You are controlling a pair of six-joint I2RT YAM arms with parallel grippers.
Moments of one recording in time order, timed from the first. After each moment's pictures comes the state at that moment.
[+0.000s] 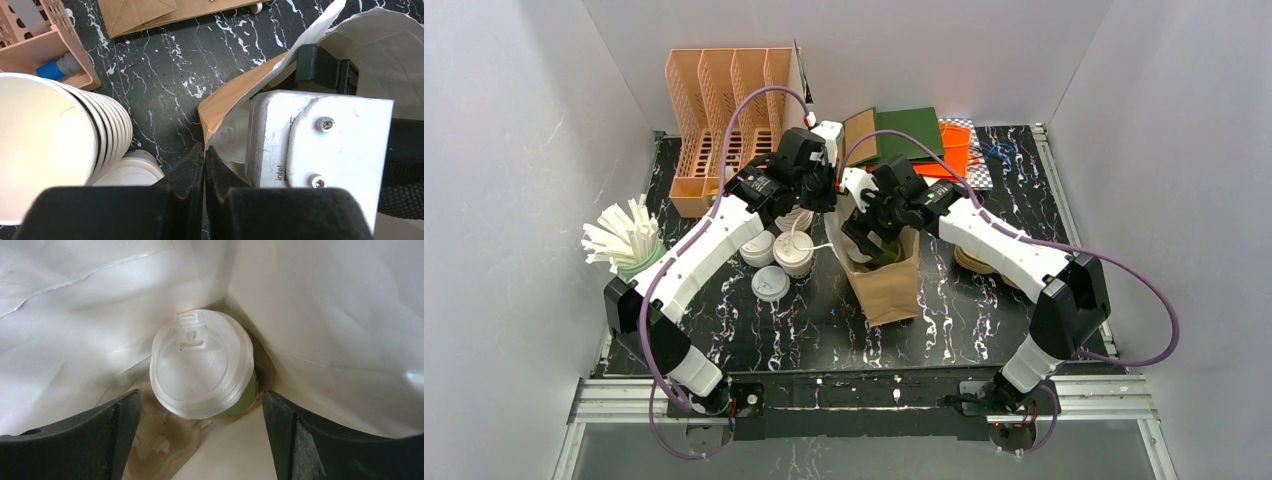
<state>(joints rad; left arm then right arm) -0.65 1.54 1.58 -0.74 -0.03 -0.26 0.76 1.62 1.44 -0.69 -0.18 -0.33</state>
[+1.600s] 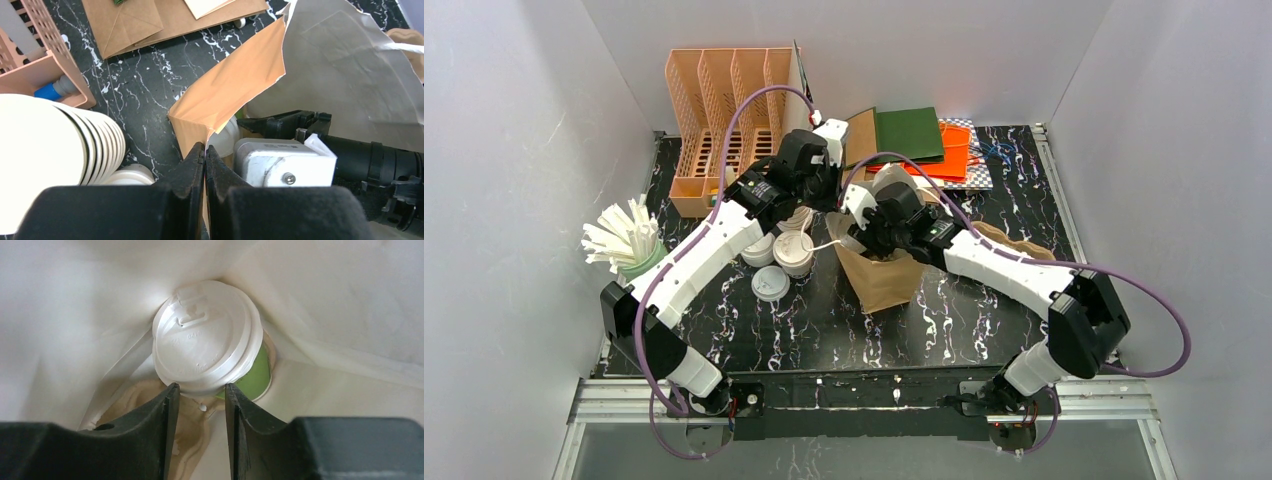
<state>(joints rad) -0.68 1.51 1.56 -0.68 -0.04 -0.23 0.81 1.52 1.13 -0.31 -0.04 -0.37</state>
